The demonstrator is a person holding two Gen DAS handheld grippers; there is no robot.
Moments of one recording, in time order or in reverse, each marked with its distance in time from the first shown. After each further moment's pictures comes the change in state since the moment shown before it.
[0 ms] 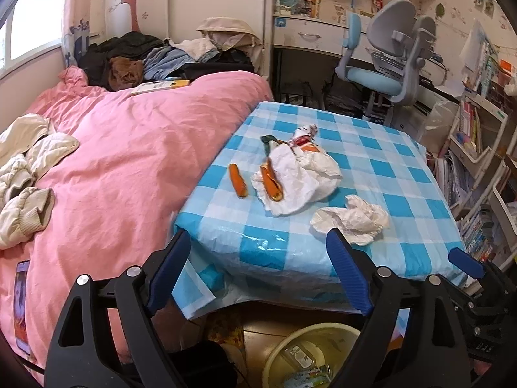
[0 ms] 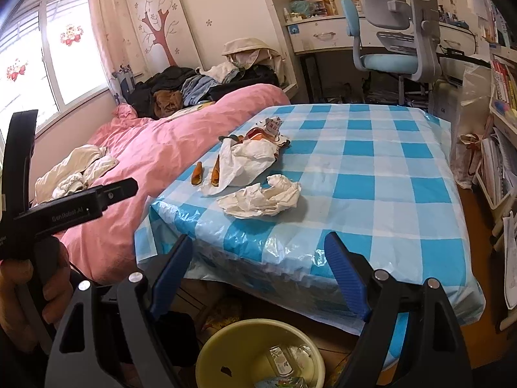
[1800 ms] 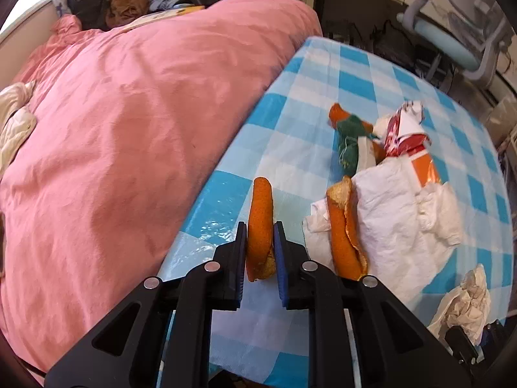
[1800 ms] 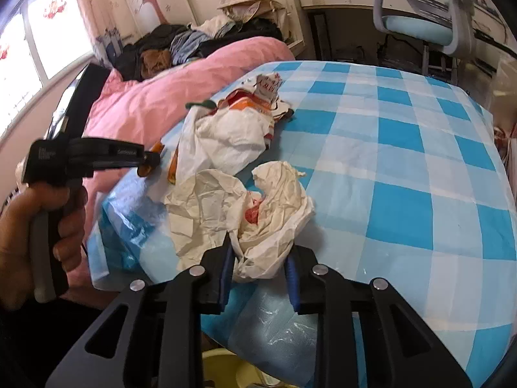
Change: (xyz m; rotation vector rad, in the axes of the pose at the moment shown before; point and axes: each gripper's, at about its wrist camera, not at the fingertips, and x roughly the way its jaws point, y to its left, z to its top) left arm 0.202 0.028 0.075 -0.085 0.319 0.100; right arm 0.114 -0.017 0.036 -0.006 0.191 0.006
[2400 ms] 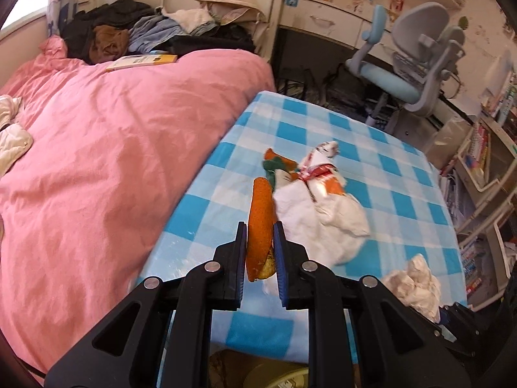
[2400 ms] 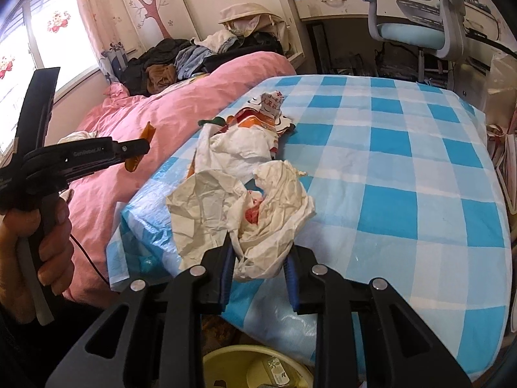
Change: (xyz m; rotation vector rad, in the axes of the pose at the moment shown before) left arm -0.083 -0.008 -0.032 0.030 -0.209 -0.210; right arm -0.027 0.003 -0.003 0.010 -0.046 0.025
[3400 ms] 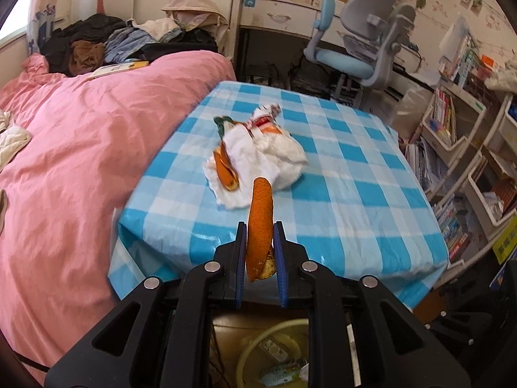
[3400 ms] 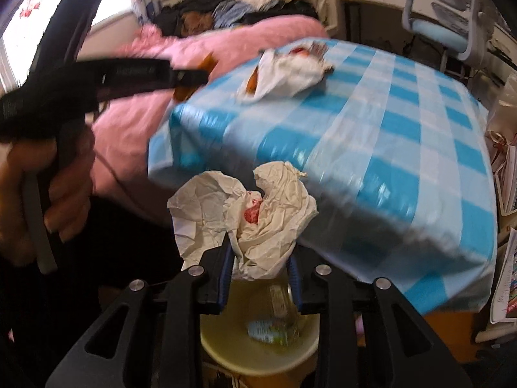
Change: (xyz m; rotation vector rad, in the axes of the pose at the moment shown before) left arm -0.065 -0.030 -0.084 0.122 -0.003 -0.080; right arm -0.048 0.045 -0.089 -0.183 0.203 0.005
